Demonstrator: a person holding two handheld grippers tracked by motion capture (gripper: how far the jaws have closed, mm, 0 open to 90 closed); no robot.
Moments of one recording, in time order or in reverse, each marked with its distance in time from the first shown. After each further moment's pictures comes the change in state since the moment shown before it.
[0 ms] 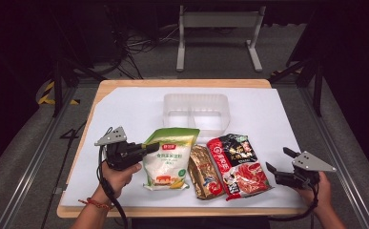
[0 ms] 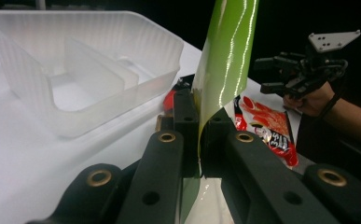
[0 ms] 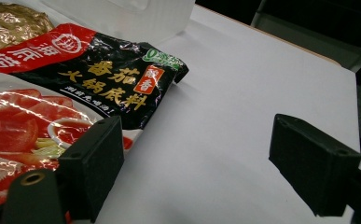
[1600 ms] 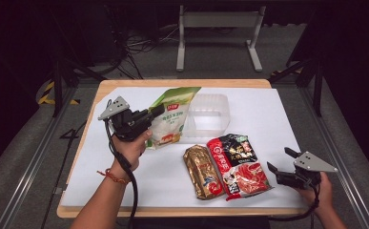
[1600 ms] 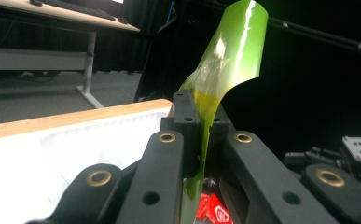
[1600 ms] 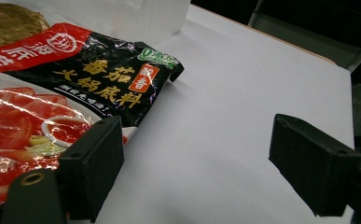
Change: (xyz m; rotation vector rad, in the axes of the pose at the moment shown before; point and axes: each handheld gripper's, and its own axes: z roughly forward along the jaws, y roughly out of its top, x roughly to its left) left arm 0.004 0.070 0.027 -0.254 0.143 -0.015; right arm -0.002 -0.002 -0.001 -0.004 -0.008 0.005
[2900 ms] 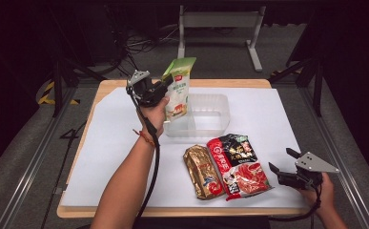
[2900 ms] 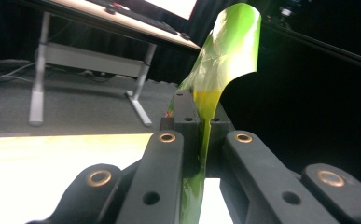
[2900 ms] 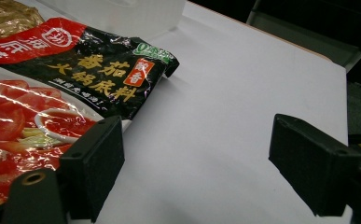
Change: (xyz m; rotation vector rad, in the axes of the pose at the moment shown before) left arm 0.047 0.023 0.099 -0.078 0.256 -0.121; right arm -0.003 -0.003 -0.002 0.005 -0.010 -0.004
